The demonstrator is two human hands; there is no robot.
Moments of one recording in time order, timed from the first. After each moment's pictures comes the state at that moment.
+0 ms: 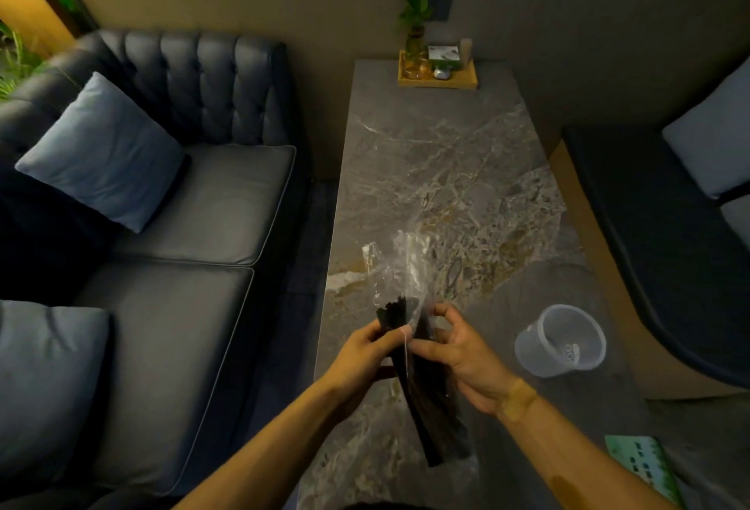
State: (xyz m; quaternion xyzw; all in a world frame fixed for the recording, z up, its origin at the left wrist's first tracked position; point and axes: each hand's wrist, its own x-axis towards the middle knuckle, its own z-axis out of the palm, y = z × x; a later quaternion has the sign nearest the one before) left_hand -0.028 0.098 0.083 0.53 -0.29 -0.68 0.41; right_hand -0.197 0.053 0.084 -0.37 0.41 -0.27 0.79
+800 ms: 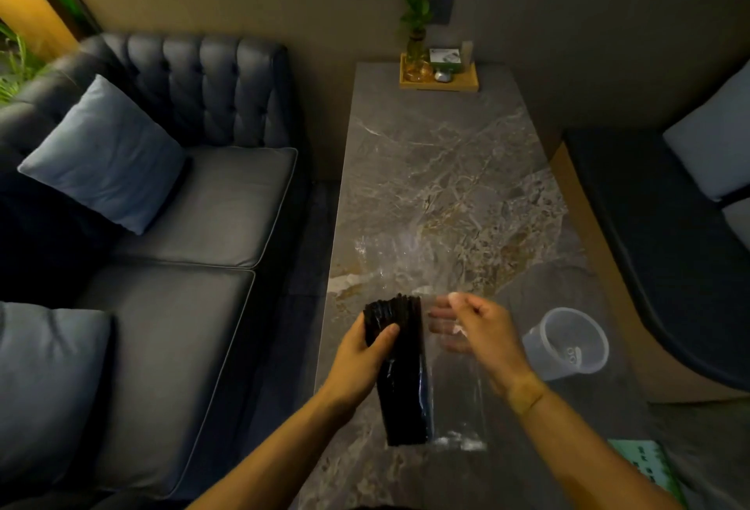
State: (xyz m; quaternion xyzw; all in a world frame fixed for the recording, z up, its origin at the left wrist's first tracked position) left_hand -0.025 0.104 0.076 0.59 -0.34 -0.58 0.45; right_hand -0.199 0.037 0.107 -0.47 0.57 -0.31 0.59
